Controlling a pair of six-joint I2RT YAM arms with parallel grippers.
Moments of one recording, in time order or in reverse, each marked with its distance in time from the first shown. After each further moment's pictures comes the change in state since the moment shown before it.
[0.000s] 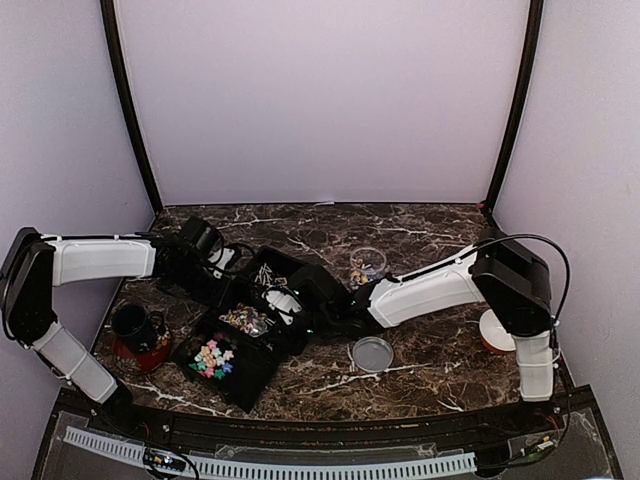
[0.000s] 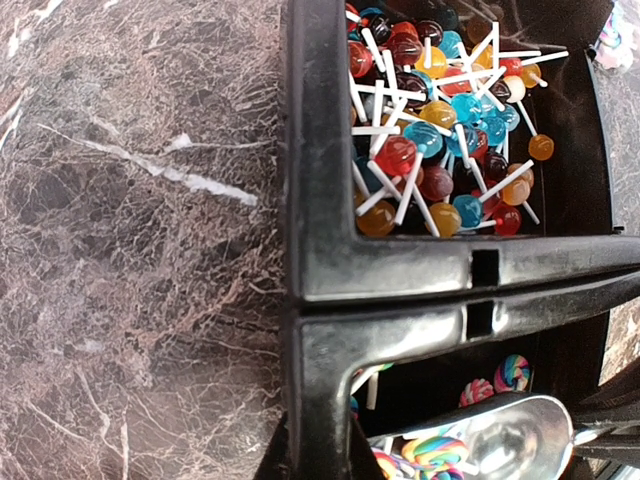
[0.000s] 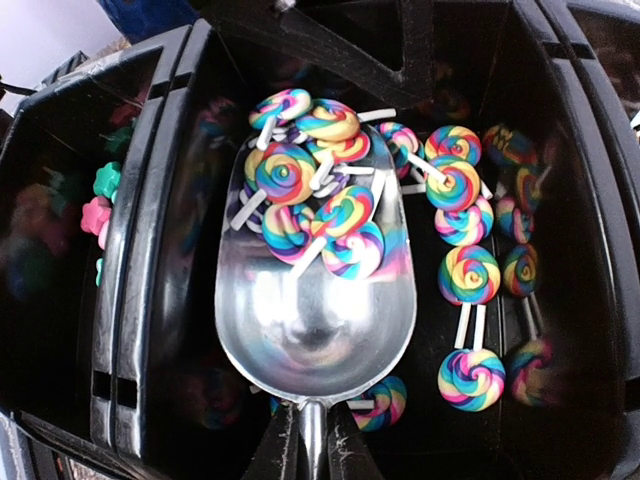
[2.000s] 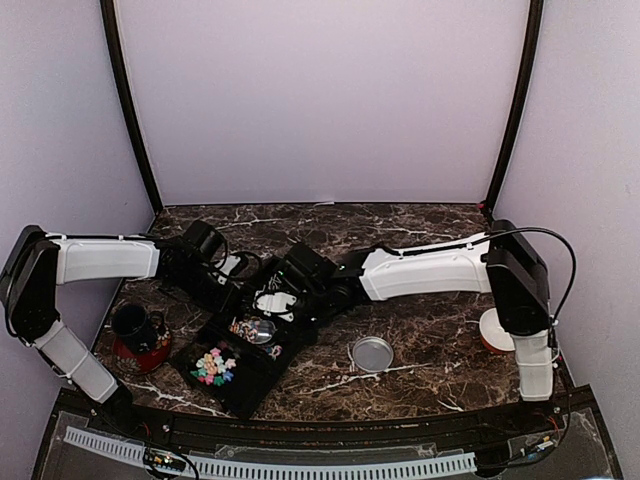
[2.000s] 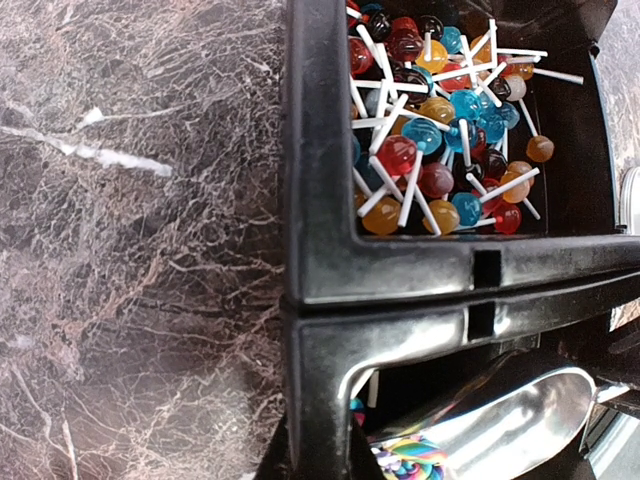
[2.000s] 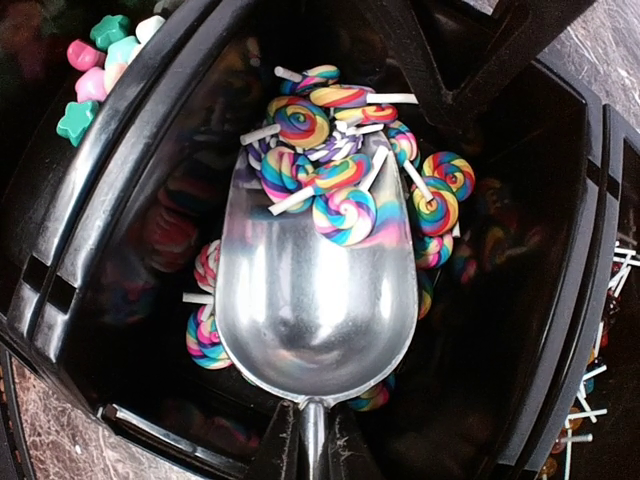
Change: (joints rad) left arm -0.013 0.022 0.001 -0.027 0.104 0.019; right arm -0.011 0.008 0.251 -0.521 0.021 -0.470
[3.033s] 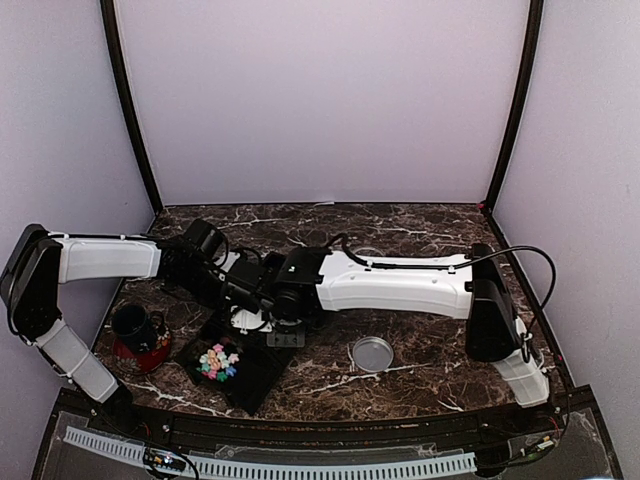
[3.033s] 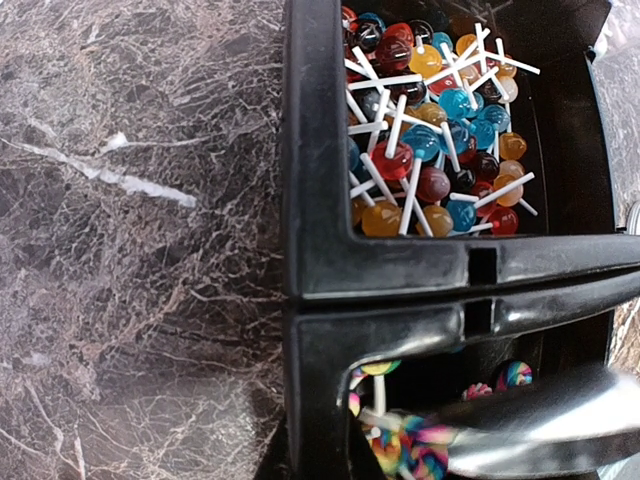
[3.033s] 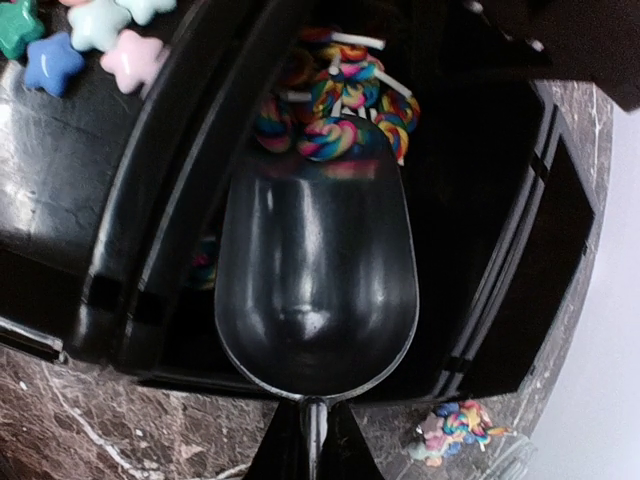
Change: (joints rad) left arm 0.004 0.013 0.000 0.051 -0.030 -0.038; right arm 0.175 0.191 0.525 -0.628 0.571 -0.026
